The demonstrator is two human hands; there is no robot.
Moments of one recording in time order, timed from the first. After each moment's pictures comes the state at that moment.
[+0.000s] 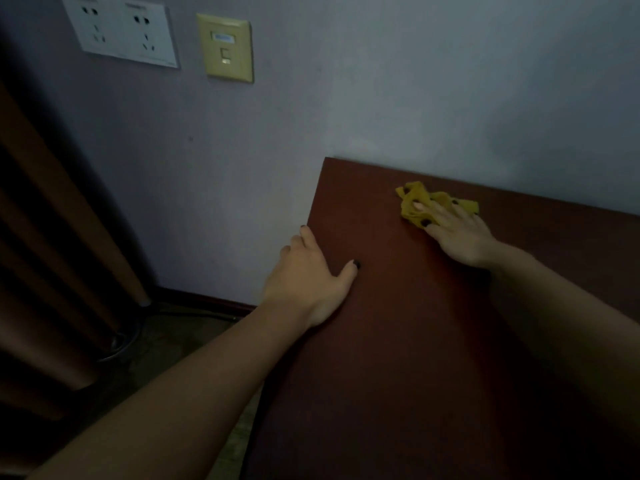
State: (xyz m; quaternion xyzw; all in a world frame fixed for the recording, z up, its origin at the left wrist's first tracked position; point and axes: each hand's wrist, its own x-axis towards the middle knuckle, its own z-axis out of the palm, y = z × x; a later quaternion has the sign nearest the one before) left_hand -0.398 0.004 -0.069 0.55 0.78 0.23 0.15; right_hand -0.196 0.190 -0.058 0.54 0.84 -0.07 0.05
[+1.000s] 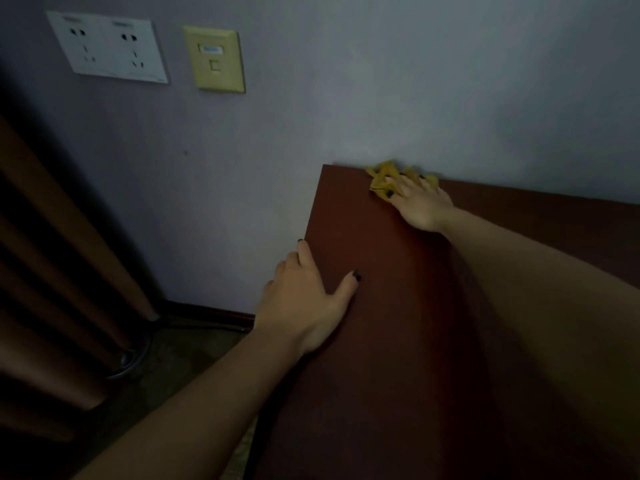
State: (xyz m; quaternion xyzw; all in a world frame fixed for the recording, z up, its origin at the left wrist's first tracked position) left_hand -0.402 0.004 -0.071 0.56 0.78 0.24 0.16; right_hand -0.265 0.247 -0.059 0.53 0.84 -0.06 0.01
